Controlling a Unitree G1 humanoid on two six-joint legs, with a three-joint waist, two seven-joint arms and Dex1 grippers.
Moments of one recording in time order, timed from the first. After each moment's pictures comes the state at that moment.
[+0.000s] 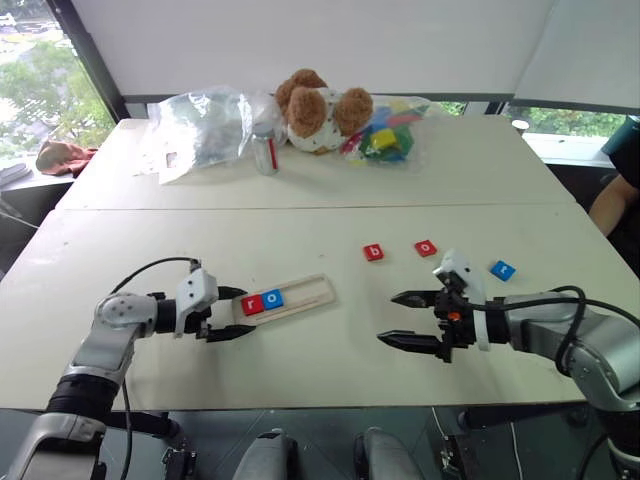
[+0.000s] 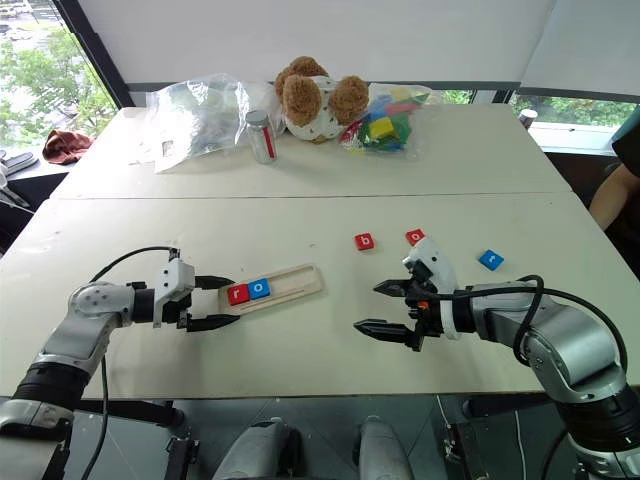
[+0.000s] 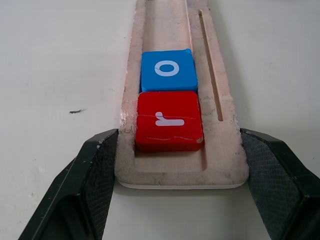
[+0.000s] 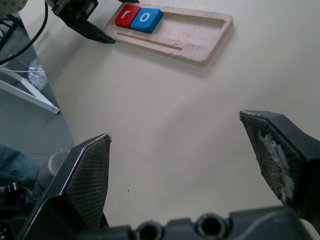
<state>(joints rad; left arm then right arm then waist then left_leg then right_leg) -0.37 0.68 -0.09 0.36 -0.22 -0.07 -1.28 -0.21 -0.87 -0.04 -0.48 0.68 0.96 0.85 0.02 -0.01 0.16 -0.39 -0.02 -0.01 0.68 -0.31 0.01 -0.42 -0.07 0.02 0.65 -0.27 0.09</state>
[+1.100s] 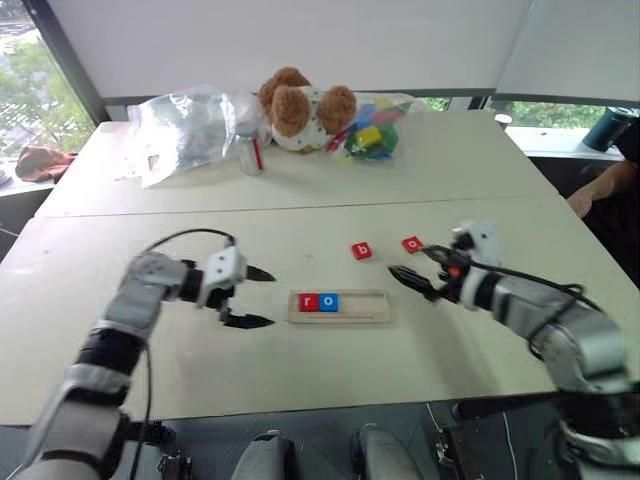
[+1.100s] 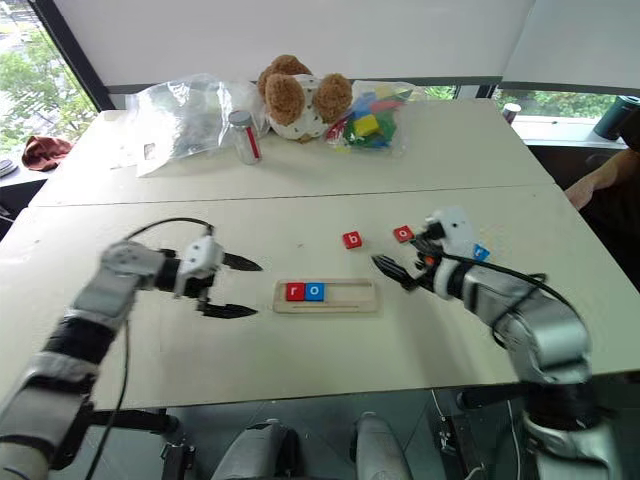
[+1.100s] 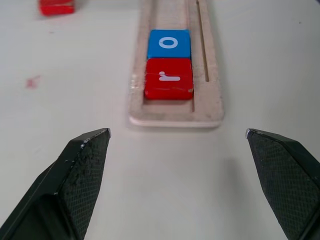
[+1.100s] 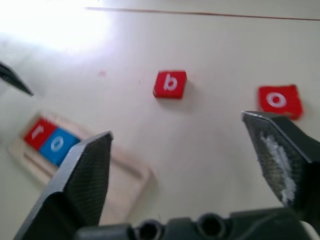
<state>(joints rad) -0.51 0.72 -0.11 0.29 -0.25 0.09 -1.44 -0.38 -0.52 -0.07 -0.29 0.49 0.91 0.42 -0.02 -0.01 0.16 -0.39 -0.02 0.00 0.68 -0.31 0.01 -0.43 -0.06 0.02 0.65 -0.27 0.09</state>
